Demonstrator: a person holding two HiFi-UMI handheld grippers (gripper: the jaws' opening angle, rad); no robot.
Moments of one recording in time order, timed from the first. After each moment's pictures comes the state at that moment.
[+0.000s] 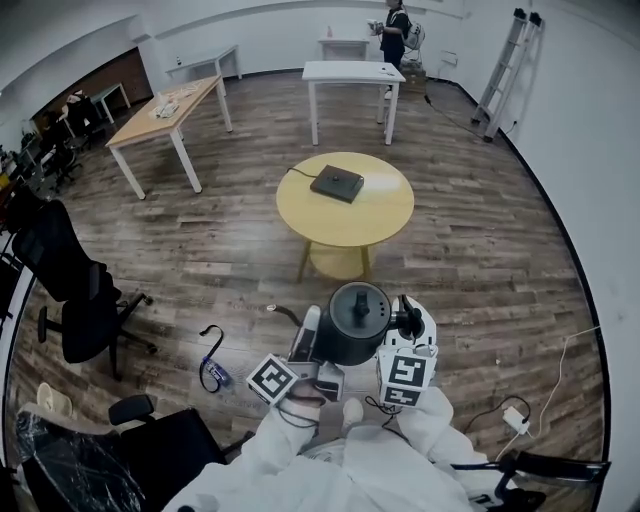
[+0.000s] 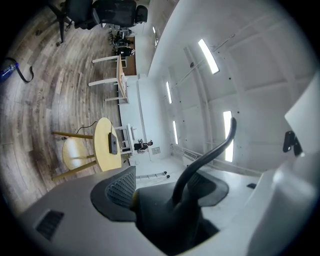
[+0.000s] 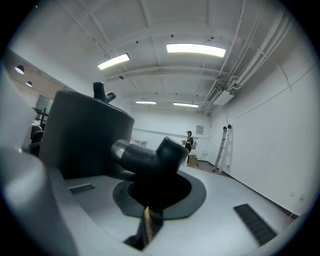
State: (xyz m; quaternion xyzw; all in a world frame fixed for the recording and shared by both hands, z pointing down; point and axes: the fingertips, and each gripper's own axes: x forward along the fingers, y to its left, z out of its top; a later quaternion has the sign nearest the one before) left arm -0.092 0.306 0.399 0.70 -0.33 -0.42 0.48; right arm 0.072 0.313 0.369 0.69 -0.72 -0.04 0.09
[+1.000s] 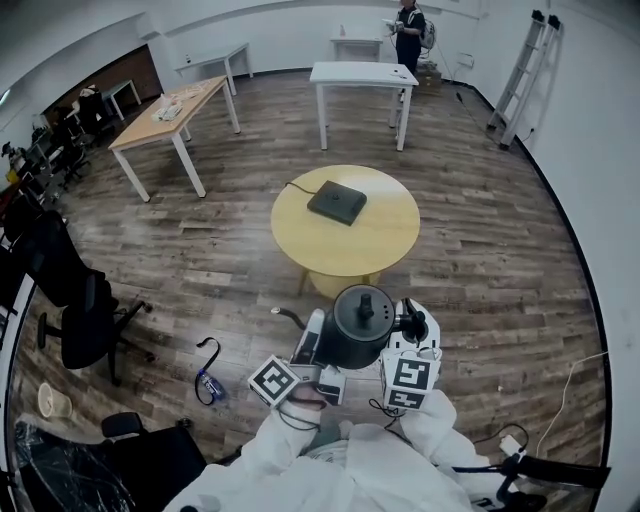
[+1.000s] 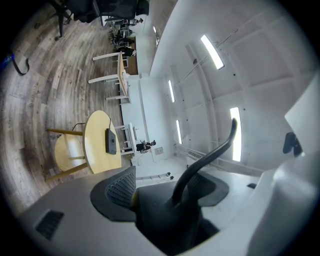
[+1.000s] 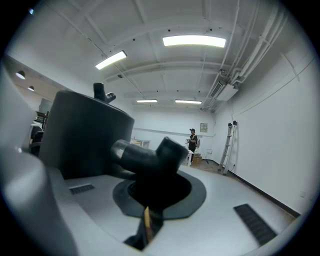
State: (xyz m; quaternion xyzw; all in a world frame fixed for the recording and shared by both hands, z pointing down) left arm -0.027 0.180 0.409 0.69 -0.34 -0.41 0.48; right arm 0.137 0.180 0.379 0.67 -0.74 -0.03 0.09
